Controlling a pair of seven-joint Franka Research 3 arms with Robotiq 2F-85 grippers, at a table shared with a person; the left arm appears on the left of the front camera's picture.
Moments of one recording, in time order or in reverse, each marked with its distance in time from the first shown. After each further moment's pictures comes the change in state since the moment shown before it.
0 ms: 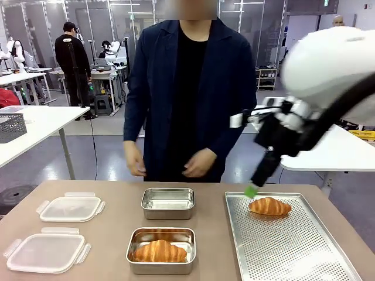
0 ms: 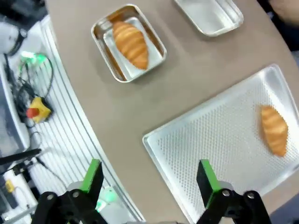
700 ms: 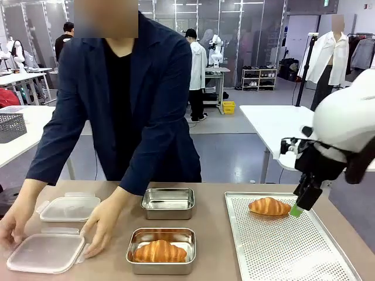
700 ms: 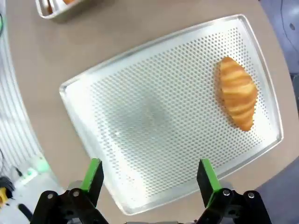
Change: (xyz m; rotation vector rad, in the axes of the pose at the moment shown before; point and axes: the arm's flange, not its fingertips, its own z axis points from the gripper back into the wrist) left arm 0.000 0.000 0.000 0.000 0.000 0.000; right arm -0.058 -0.113 -0.051 -0.161 0.148 0.174
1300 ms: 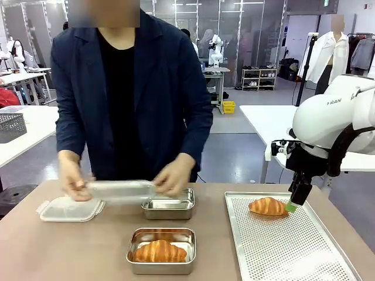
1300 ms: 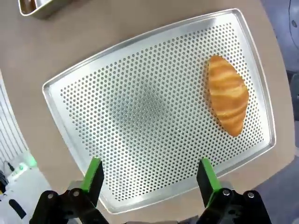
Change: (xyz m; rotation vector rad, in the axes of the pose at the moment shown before) left arm 0.000 0.000 0.000 0.000 0.000 0.000; right arm 0.013 -0.023 -0.009 0.004 0.040 0.010
